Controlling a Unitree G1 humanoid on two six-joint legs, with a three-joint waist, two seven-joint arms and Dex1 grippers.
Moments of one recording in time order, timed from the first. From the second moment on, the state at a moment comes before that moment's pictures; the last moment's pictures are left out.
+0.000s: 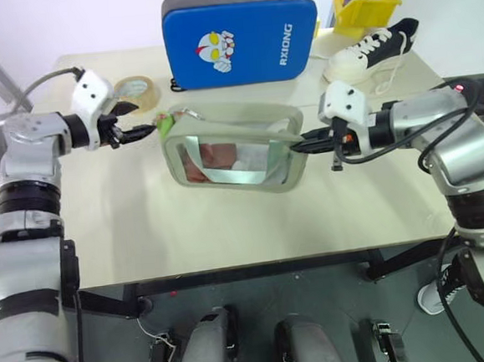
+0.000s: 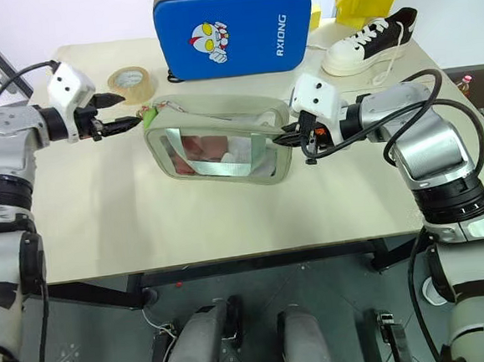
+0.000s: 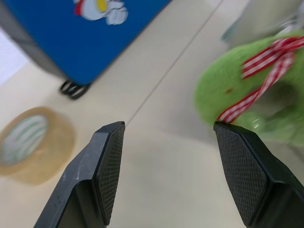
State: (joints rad) left arm -1.08 0.71 -0.02 0.91 -0.05 -0.01 -1.11; right arm -0.83 -0.80 0.18 -0.06 0.22 0.62 1.15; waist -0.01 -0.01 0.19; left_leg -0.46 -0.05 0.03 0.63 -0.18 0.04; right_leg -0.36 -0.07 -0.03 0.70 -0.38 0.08
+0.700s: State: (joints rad) left arm -1.11 0.68 0.00 0.89 -0.09 0.07 -1.23; right arm -0.81 -0.80 0.18 -0.08 0.24 0.63 1.14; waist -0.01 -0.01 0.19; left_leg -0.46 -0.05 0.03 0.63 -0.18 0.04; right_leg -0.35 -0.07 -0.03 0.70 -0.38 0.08
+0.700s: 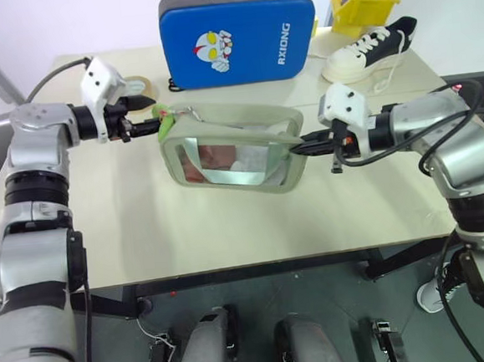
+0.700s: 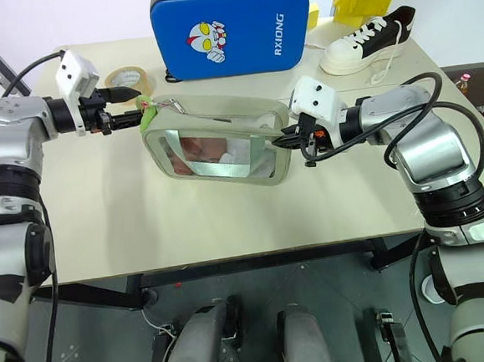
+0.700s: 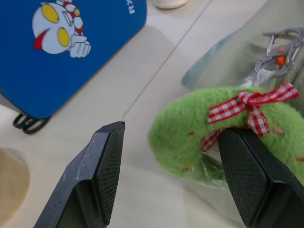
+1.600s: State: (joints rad) left arm -1.10 0.61 -0.02 0.61 -0.16 0.24 -1.23; right arm -0.81 -0.78 0.18 -0.07 0.24 0.62 1.11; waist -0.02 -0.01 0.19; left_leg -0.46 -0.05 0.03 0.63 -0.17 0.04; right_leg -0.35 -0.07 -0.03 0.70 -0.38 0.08
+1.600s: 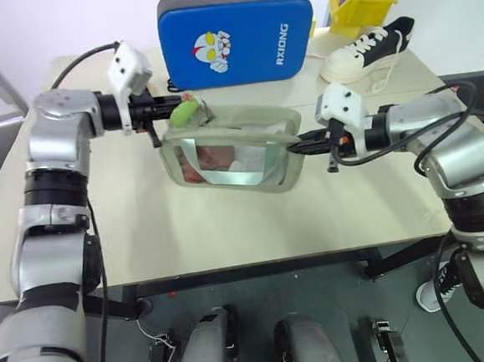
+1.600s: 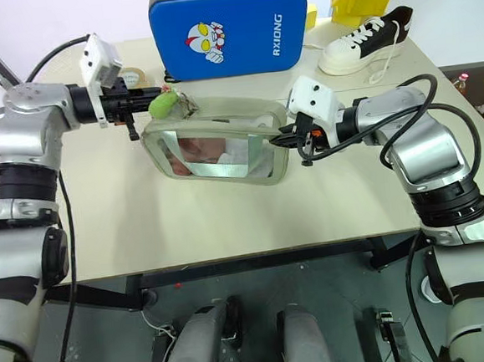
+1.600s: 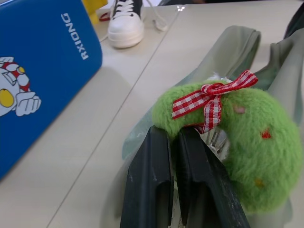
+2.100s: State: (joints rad) left arm -1.01 0.89 -0.02 0.42 -0.20 0.40 -1.41; right arm -0.82 -0.77 0.18 -0.04 0.24 0.60 1.11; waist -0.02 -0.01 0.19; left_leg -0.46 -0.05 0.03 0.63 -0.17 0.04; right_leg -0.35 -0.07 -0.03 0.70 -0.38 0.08
